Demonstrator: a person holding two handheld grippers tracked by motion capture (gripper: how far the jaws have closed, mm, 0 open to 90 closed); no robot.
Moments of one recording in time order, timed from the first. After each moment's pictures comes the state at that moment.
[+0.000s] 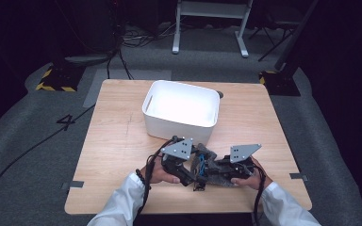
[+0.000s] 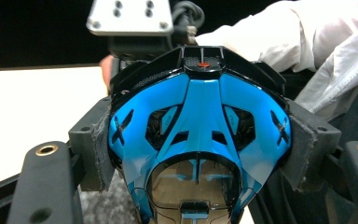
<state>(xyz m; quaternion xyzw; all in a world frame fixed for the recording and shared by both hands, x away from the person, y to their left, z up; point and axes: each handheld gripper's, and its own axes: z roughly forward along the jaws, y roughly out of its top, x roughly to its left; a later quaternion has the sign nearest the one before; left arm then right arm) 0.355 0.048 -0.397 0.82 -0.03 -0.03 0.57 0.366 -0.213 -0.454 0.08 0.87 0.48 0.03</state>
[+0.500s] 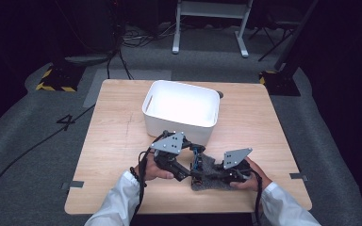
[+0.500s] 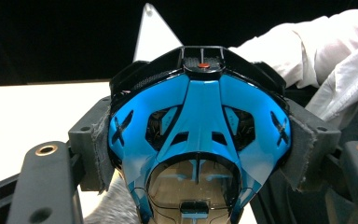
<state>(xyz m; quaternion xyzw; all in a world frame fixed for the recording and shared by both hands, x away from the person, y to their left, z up) 0.356 0.062 -0.386 0.81 -0.02 -0.01 0.58 0.365 -0.209 -0.463 0.06 0.90 0.42 0.04</state>
